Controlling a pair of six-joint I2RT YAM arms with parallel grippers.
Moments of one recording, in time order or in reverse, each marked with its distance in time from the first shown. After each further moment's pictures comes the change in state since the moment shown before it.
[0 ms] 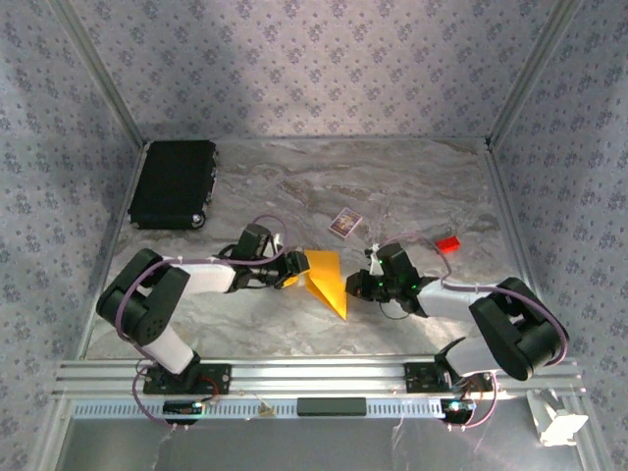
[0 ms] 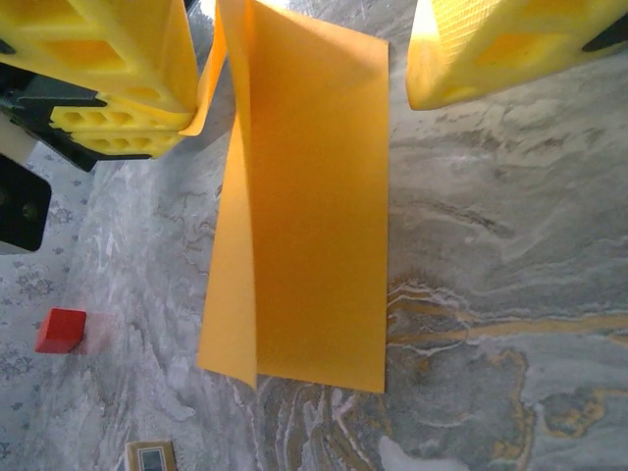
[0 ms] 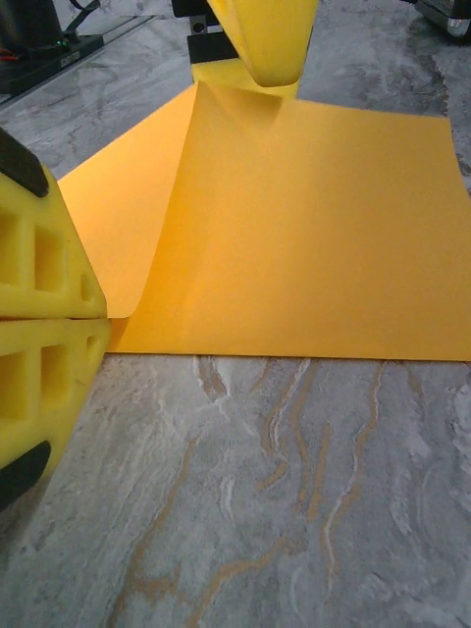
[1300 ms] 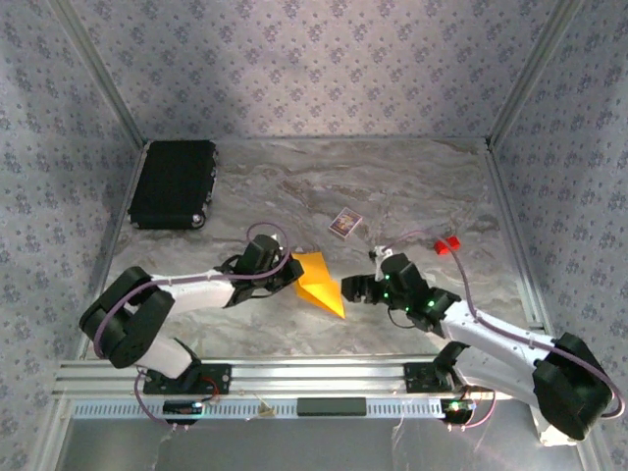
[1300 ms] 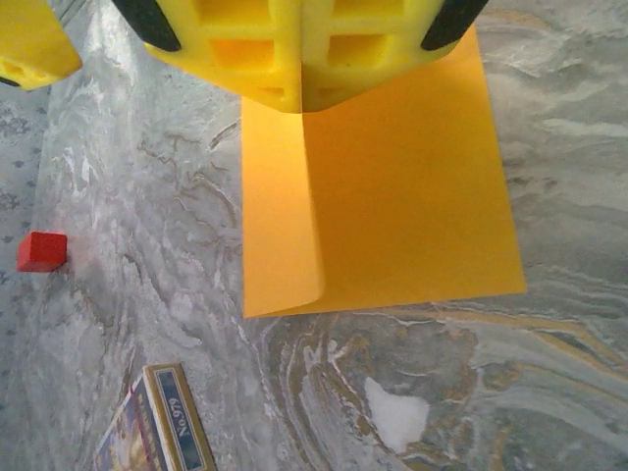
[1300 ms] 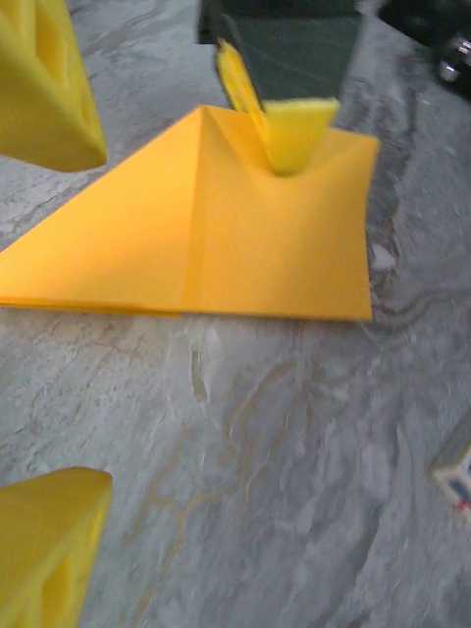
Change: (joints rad) left arm -0.144 -0.135 -0.036 -0.032 -0.355 -0.095; right arm 0.194 -0.403 -0.006 -0.278 0.377 -0.242
